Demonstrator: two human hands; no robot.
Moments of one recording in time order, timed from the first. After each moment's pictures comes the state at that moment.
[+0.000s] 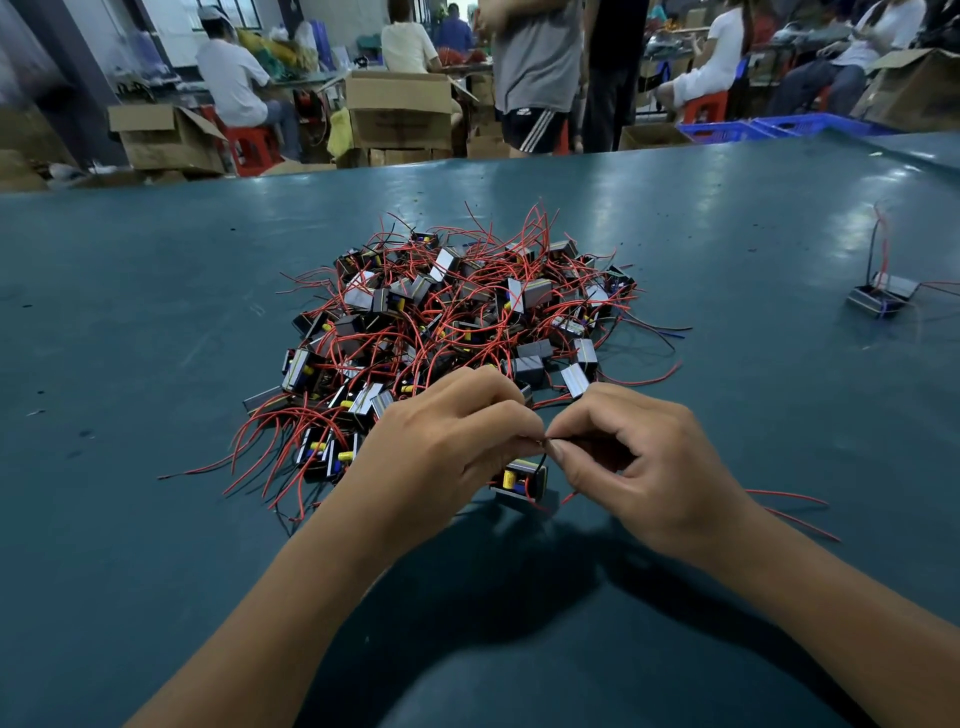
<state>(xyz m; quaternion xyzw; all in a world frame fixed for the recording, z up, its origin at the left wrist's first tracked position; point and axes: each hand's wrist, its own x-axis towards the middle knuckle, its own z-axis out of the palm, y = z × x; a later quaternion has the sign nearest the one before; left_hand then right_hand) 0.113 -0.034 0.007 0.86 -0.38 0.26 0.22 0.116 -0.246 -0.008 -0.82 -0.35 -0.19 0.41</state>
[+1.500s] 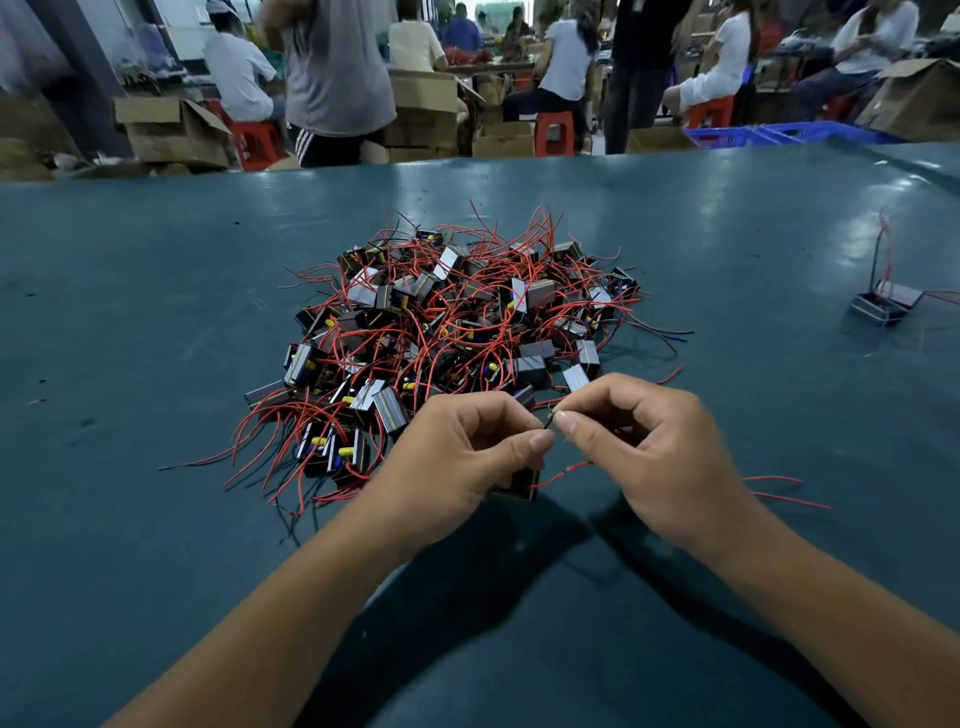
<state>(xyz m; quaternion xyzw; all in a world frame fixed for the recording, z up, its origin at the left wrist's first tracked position) 0.109 -0.051 -0.005 0.75 -0.17 -0.04 0.64 0.119 -0.243 -0.011 -0.78 -0.24 -0.13 0.56</state>
